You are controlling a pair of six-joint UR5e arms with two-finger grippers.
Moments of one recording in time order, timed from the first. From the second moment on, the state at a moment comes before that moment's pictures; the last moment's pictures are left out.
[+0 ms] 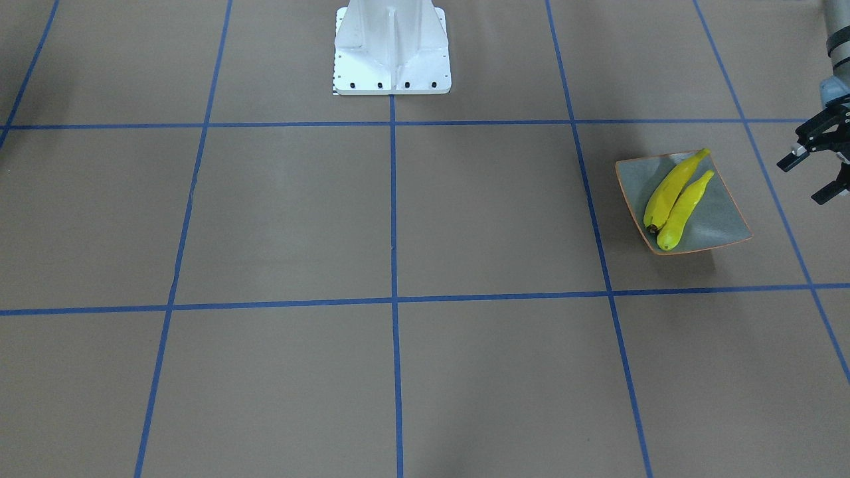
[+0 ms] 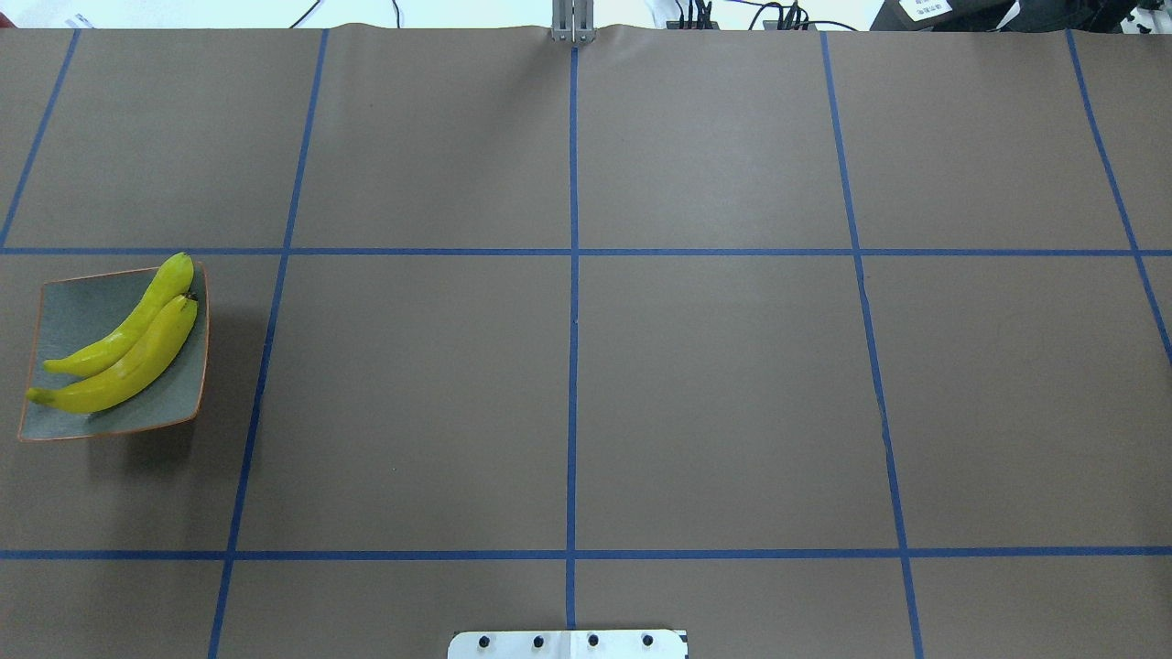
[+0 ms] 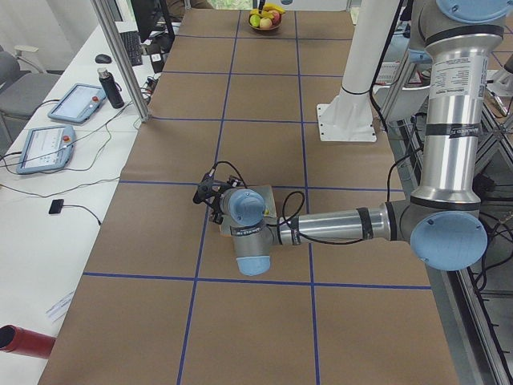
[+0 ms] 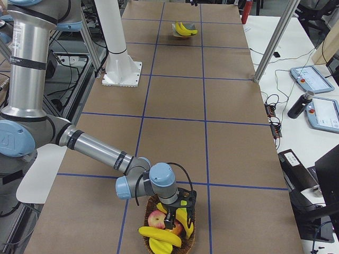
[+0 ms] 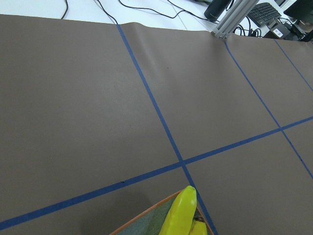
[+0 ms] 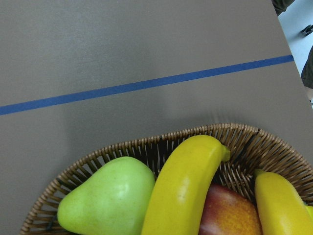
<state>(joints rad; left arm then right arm) -1.37 -1.57 -1.39 -3.12 -2.55 -0.91 1.54 -1.75 1.32 -0.90 2.08 0.37</state>
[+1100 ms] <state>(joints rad) -1.37 -1.57 -1.39 -3.12 -2.55 -0.90 1.48 -1.75 1.33 -0.90 2.03 0.35</state>
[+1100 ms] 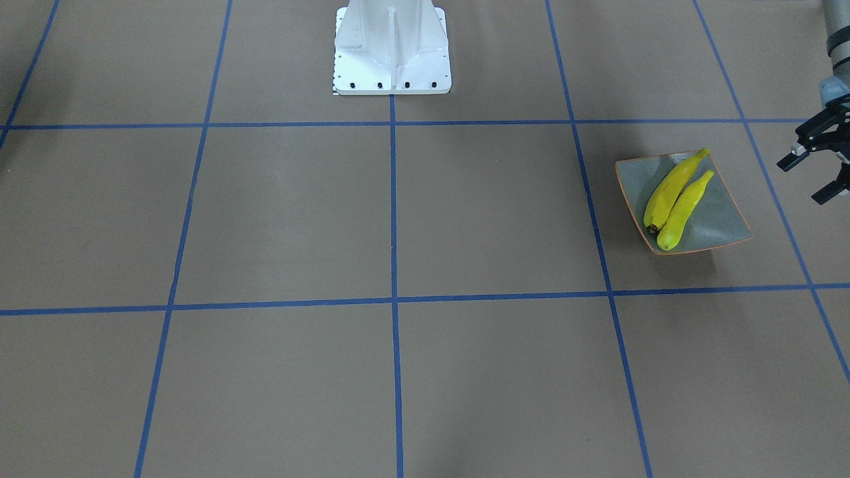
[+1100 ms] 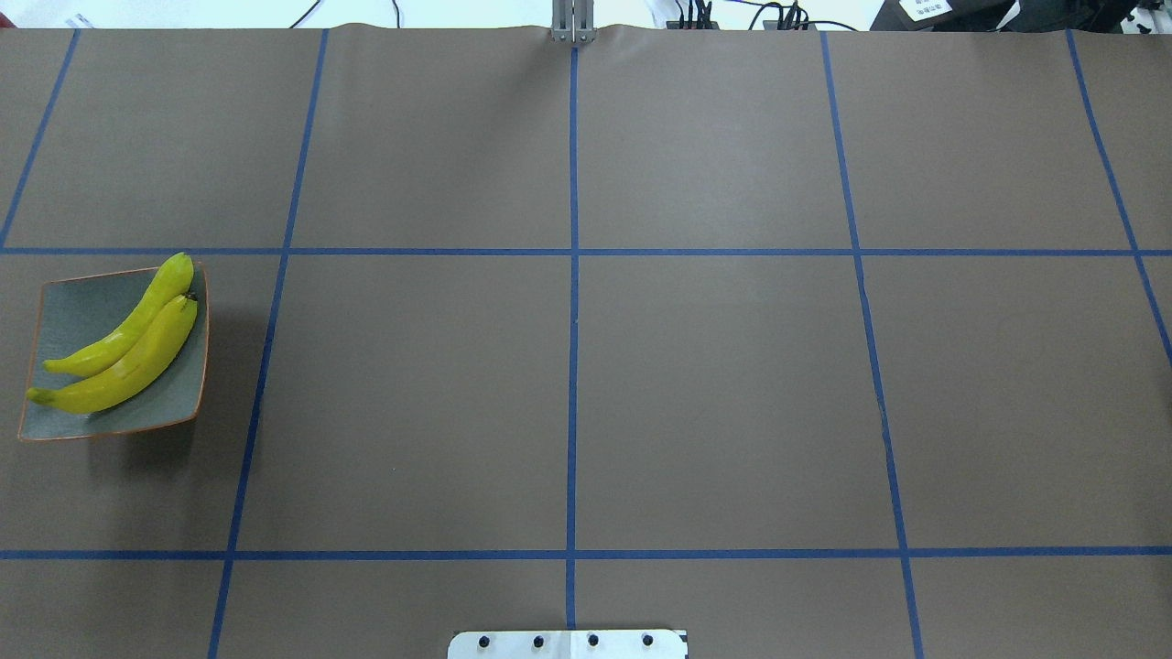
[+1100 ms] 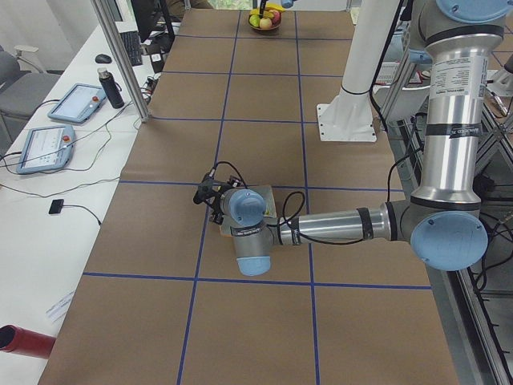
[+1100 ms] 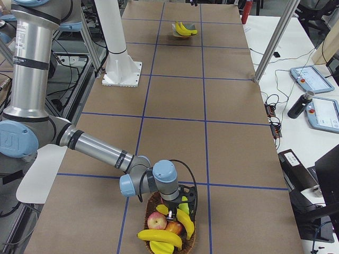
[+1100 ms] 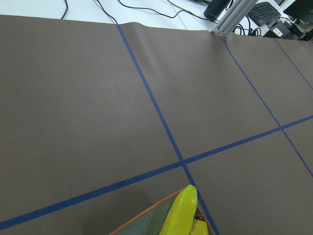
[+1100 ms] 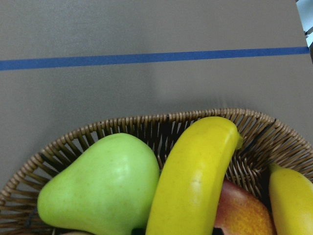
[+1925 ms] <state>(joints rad) -1.37 -1.59 -1.39 -3.11 -2.55 -0.94 1.59 -1.75 1.44 -0.93 1.97 0.25</state>
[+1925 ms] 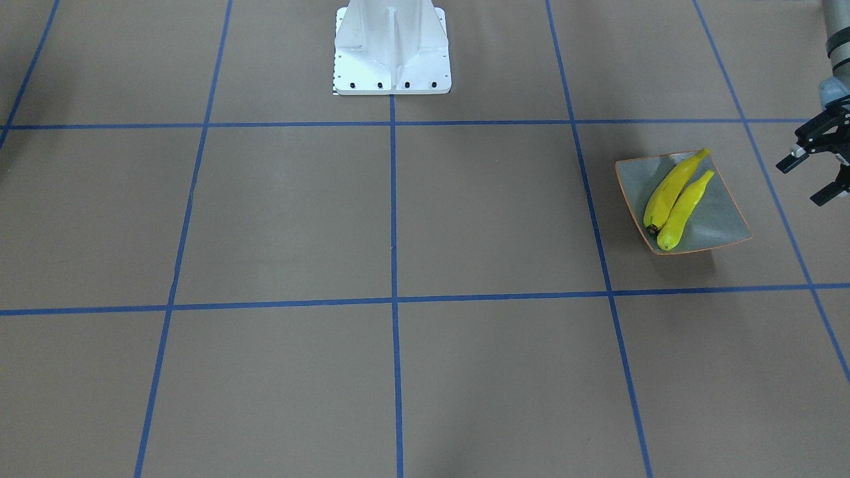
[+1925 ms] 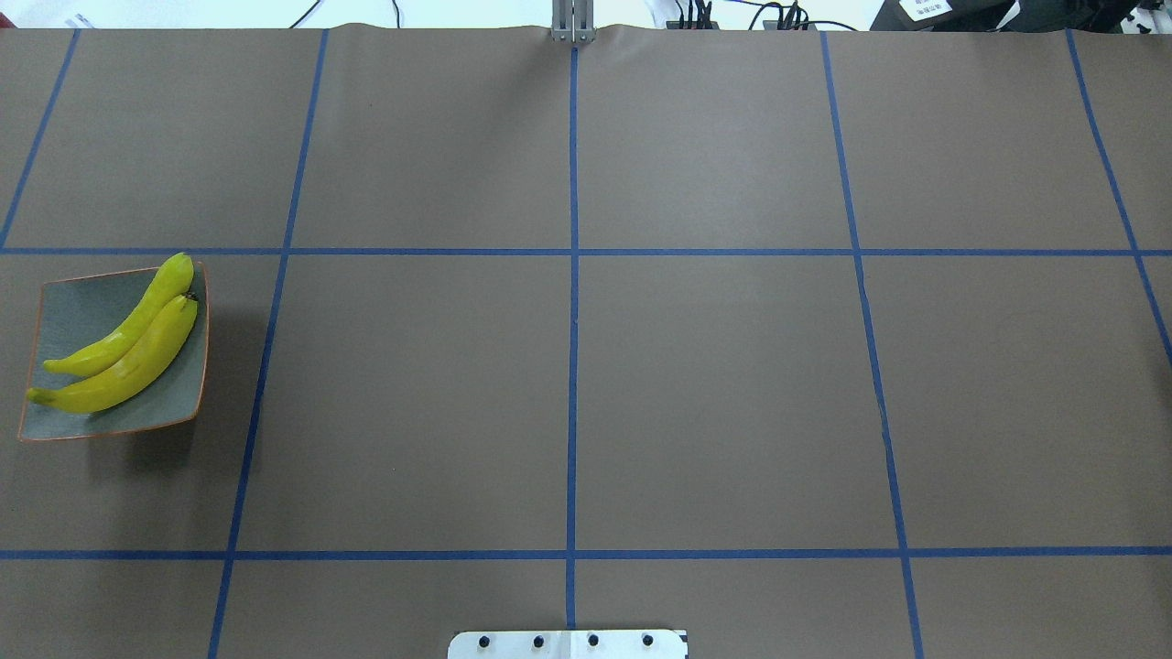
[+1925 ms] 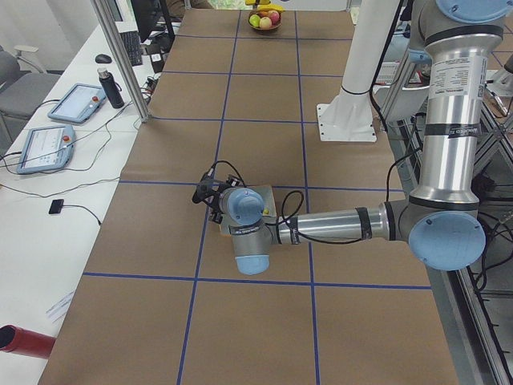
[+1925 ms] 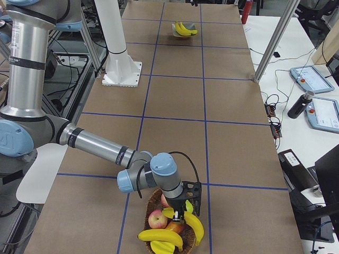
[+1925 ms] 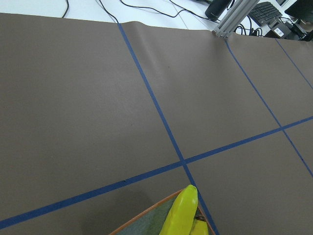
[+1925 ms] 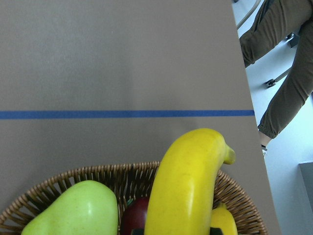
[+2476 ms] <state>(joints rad) -1.36 -1.75 -1.40 -3.08 -2.54 -1.22 1.61 -1.73 1.73 -1.18 2.04 0.35</state>
